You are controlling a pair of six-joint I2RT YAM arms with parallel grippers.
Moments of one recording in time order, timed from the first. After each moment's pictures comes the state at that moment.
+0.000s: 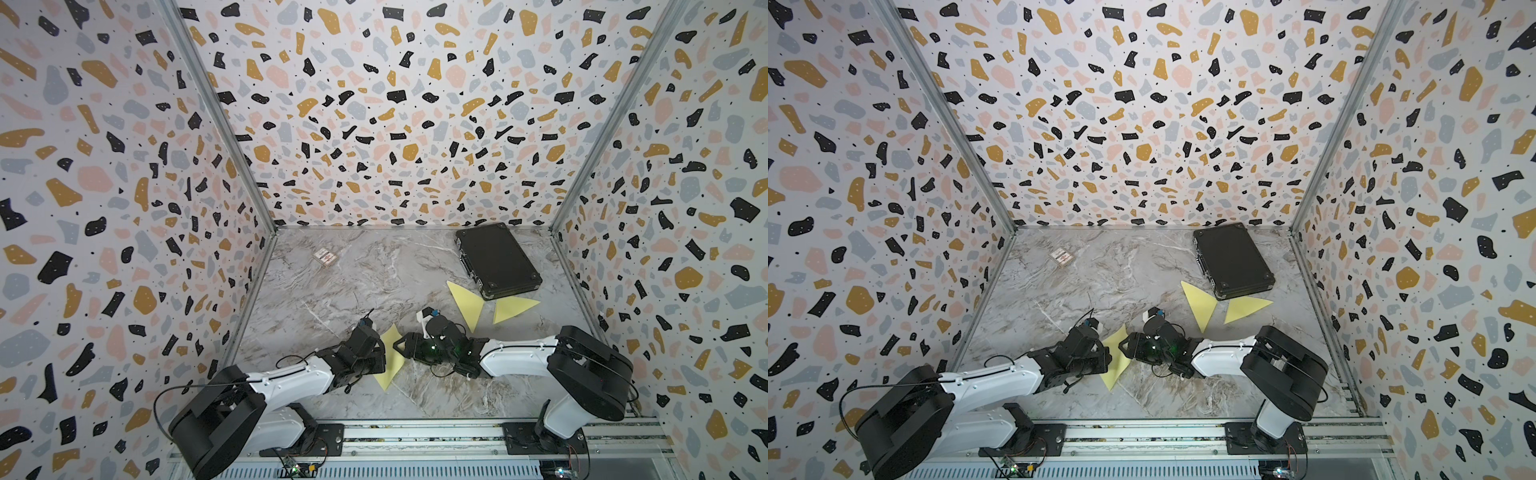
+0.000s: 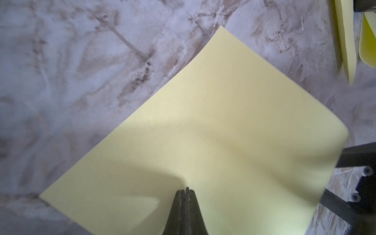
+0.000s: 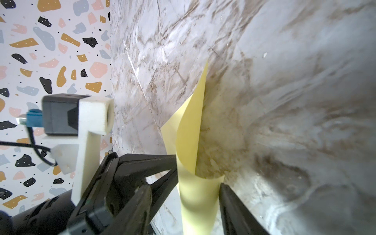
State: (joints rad) left arm -0.73 1.24 0.37 -0.08 0.06 -0.74; right arm 0.99 1.61 0.67 0.33 -0.19 1.12
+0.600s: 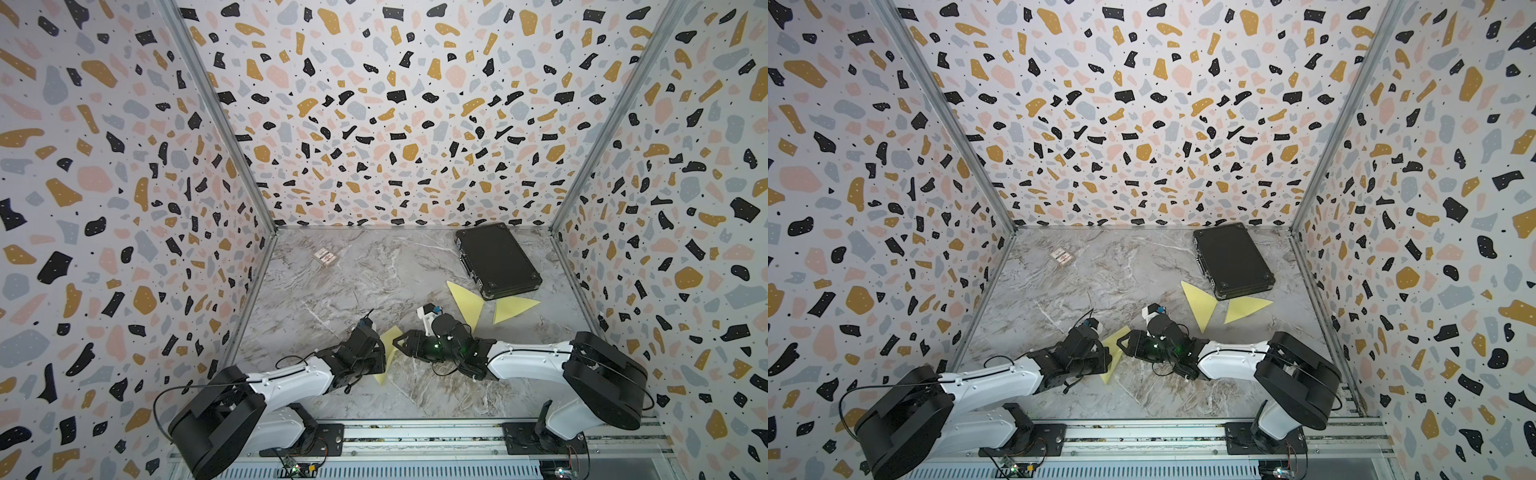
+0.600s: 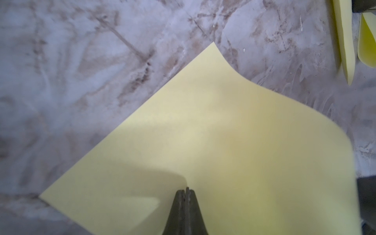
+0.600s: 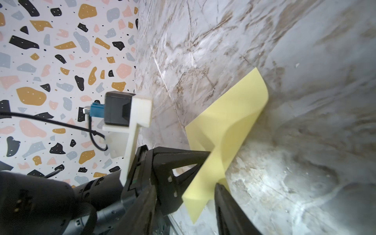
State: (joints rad) left arm -0.73 1.23 0.37 -0.07 0.05 -0.74; right arm 1.00 1.53 0.65 0.38 -0.21 1.12
